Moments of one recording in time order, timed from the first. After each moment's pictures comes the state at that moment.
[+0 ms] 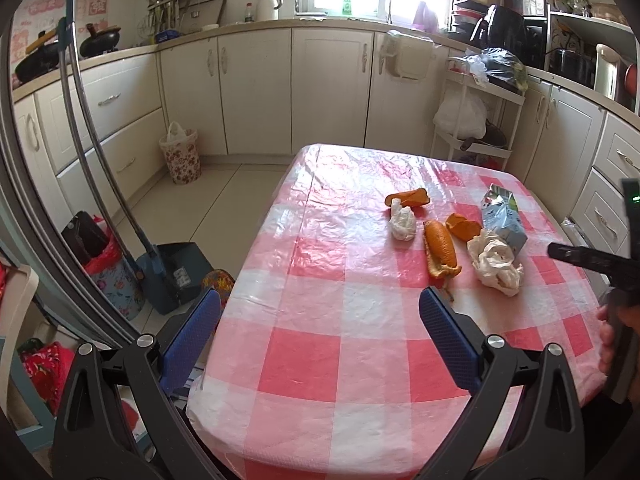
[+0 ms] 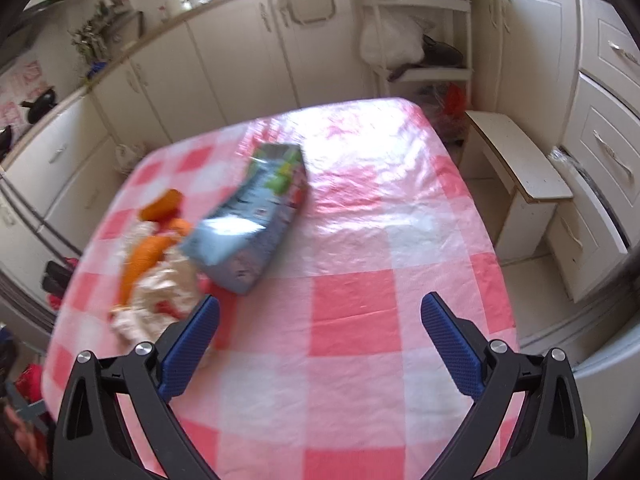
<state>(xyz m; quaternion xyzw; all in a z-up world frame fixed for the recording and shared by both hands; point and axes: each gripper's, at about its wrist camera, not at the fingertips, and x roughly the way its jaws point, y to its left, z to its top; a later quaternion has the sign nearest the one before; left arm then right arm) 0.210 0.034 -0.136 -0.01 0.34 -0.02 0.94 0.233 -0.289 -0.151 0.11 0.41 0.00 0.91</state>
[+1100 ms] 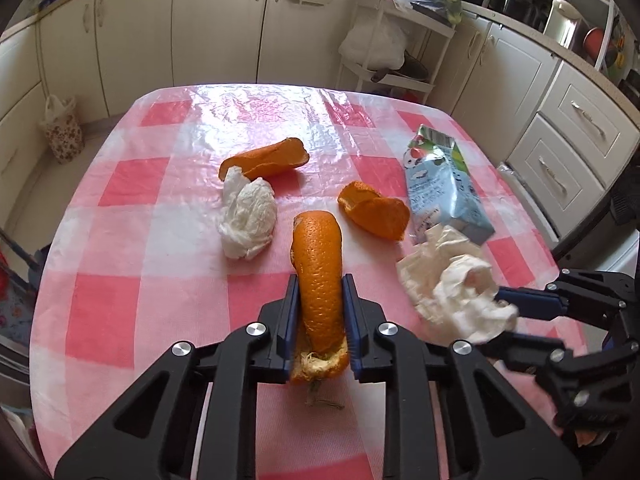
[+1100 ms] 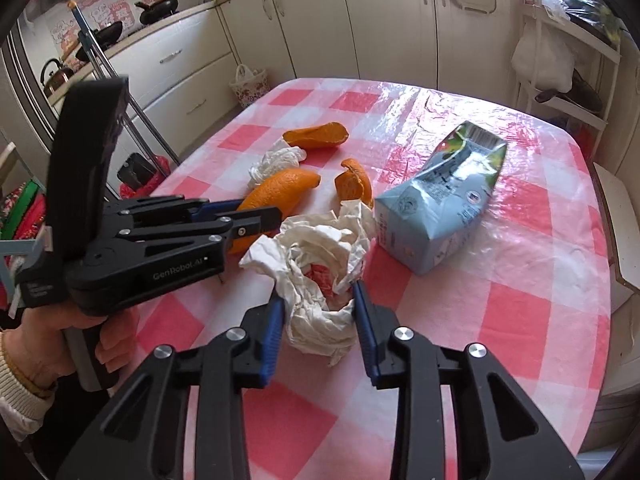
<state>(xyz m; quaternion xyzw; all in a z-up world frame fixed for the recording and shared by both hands) 0.328 -0.071 -0.193 -0.01 0.44 -0.20 0.87 0.240 -0.225 -0.158 0.04 0.45 0.20 0.87</state>
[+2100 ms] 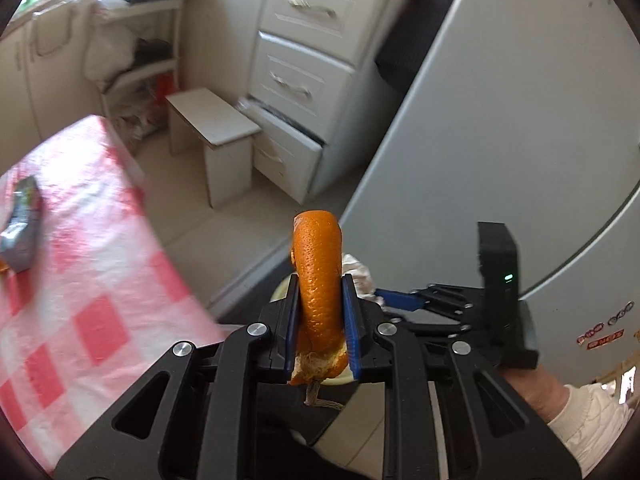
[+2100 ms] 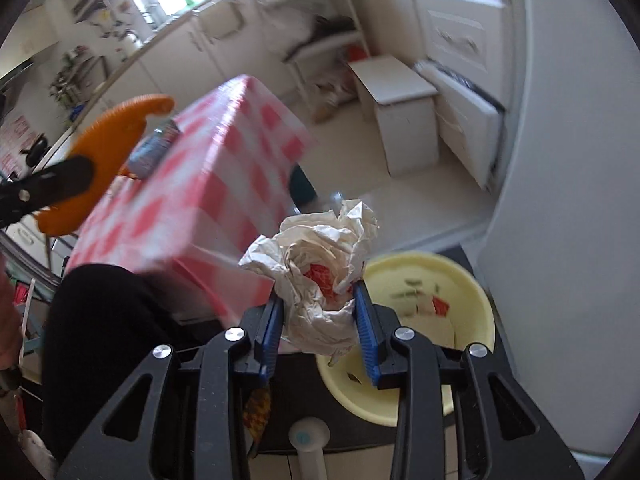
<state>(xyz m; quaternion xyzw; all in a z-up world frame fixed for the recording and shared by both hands) 0.081 -0.372 -0.101 0.10 0.44 -0.49 0.74 -0.028 -0.485 -0.213 0.23 0.45 -0.07 0.86</state>
